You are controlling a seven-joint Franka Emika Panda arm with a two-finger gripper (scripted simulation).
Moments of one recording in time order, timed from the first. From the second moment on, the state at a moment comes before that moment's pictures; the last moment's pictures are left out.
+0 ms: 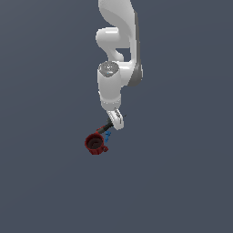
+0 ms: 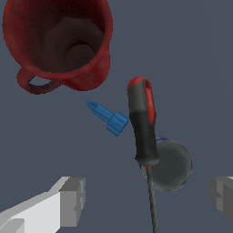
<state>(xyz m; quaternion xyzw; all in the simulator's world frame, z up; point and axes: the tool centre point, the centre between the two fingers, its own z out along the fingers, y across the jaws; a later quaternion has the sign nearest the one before) -0.074 -0.024 0.112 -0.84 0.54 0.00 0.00</state>
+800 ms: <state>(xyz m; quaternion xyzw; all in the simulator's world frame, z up) -0.088 -0.026 0.094 -0.80 0.60 0.00 0.00</state>
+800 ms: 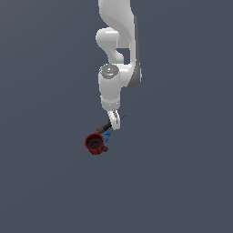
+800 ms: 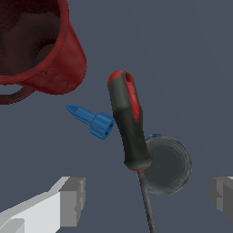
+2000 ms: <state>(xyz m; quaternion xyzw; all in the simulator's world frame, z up) -0.089 -0.026 0.045 -0.80 0.60 0.00 0.00</state>
